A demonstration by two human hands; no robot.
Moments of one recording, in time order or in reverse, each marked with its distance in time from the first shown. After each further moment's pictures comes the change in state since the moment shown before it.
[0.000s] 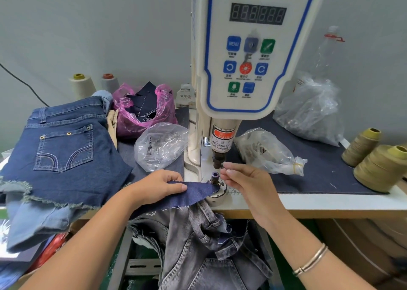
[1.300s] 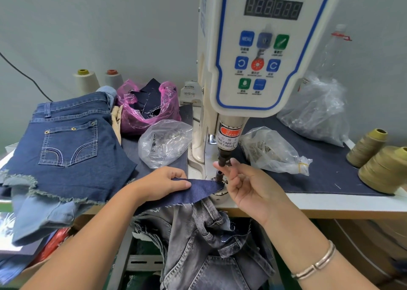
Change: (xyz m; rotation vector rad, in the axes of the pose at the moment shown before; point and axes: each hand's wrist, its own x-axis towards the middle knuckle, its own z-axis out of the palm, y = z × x) left_hand 0.003 -0.004 0.001 -0.042 -0.003 0.003; right_hand -0.009 -0.025 0.024 0.702 0.053 0.469
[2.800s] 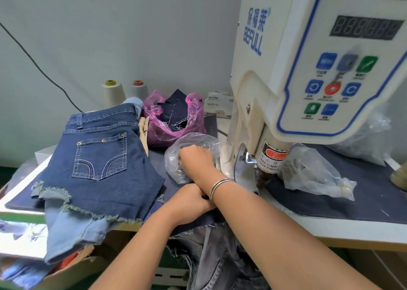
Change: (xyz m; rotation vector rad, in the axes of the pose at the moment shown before) left_hand -0.002 -0.002 0.005 0.033 0.210 0.105; right_hand 0.174 0.082 0.109 -2.311 -0.083 -0.927
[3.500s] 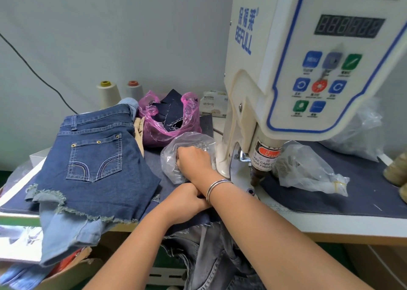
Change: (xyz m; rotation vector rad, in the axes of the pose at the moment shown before) left_hand -0.001 0.000 -0.001 -0.024 -0.033 -0.021; right_hand -0.002 0.005 0.005 0.053 0.020 0.052
